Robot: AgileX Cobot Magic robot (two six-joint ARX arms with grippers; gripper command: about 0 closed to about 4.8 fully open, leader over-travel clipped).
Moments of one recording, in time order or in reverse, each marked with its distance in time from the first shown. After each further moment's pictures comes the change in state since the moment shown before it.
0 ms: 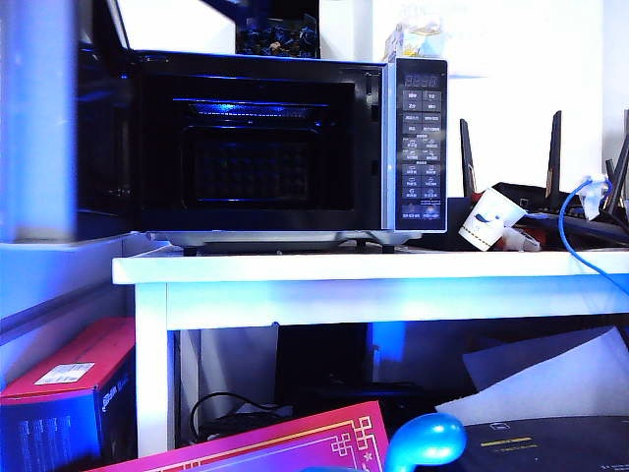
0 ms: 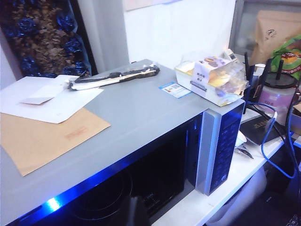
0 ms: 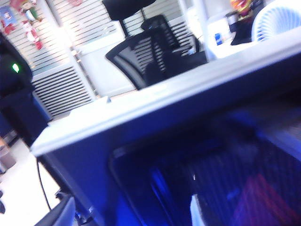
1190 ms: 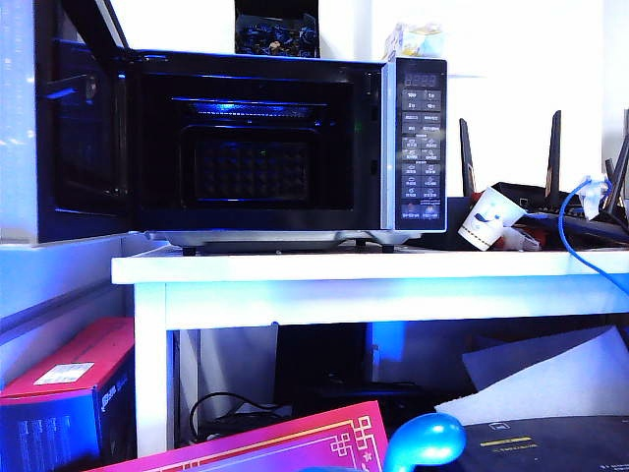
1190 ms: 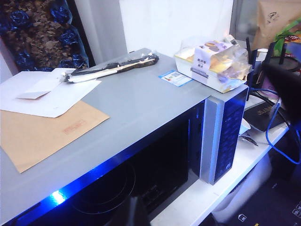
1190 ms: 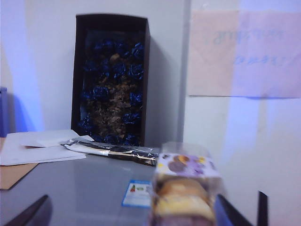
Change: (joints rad) left arm 0.000 0.018 0.000 -0.021 0.003 0.050; right arm -0.288 -0.017 0.114 0.291 1.265 -0.338
